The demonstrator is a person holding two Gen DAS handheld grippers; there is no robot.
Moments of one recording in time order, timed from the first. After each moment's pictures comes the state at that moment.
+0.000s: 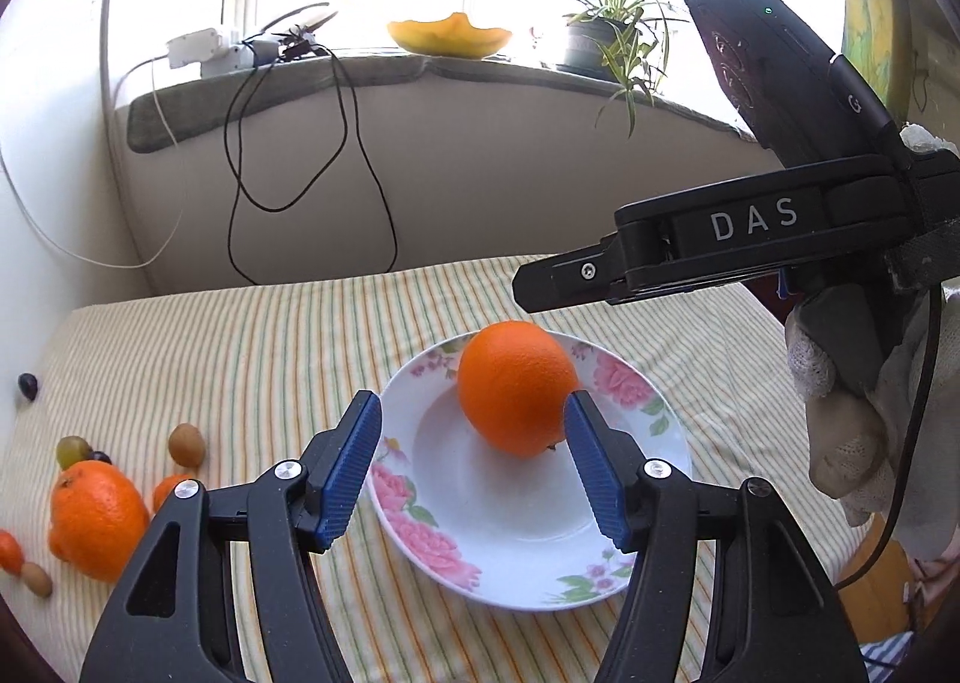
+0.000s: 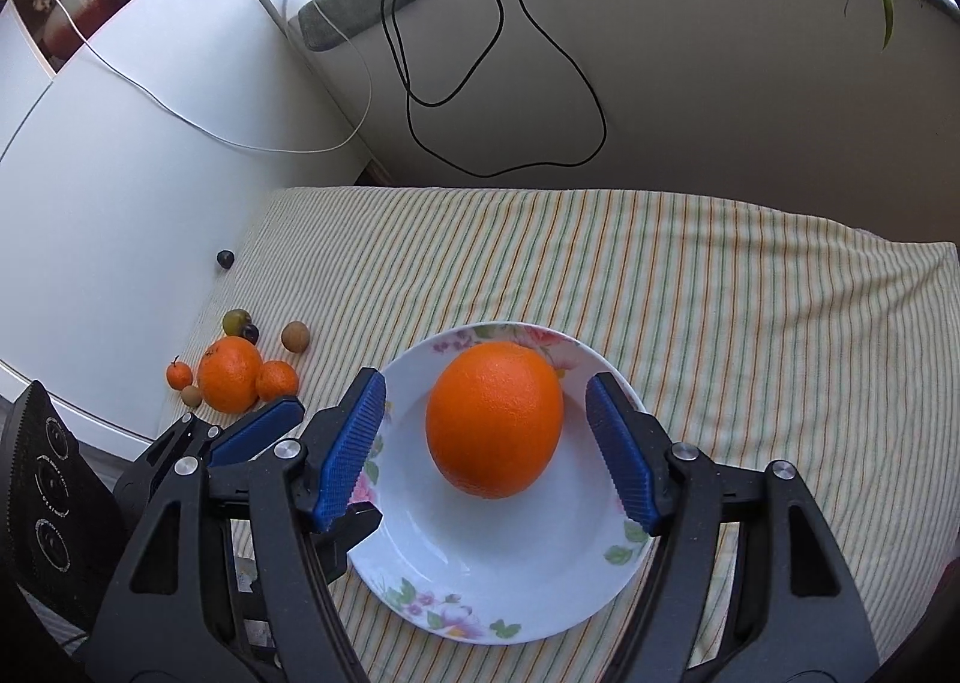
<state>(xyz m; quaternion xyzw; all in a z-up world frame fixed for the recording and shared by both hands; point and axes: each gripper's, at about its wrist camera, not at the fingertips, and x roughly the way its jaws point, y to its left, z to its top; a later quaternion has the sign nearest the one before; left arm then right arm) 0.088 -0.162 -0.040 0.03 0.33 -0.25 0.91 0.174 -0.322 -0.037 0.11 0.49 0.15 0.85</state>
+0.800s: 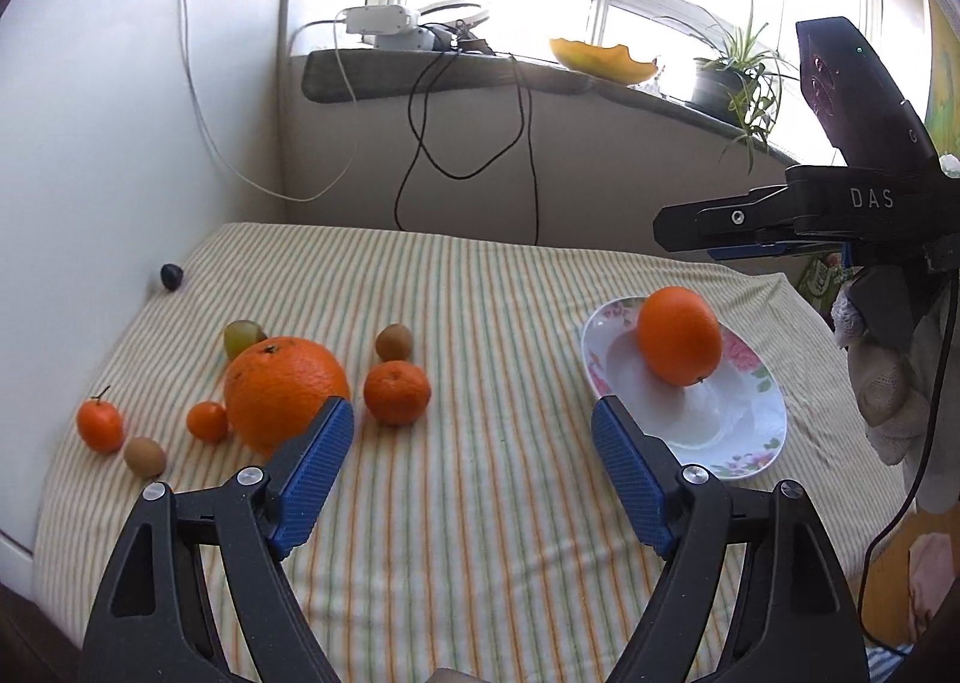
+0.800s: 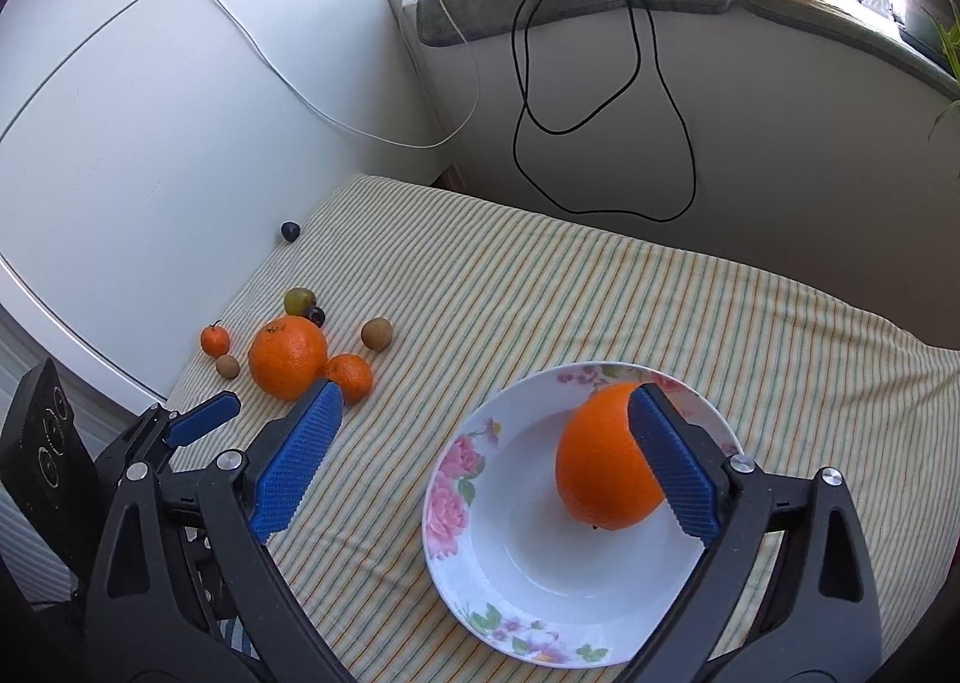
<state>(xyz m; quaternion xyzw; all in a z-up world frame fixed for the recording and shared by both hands) 0.053 -0.053 -0.048 -0.03 0.33 -0.12 0.93 0.159 -0.246 -0.014 0.03 0.45 0.22 0.87</state>
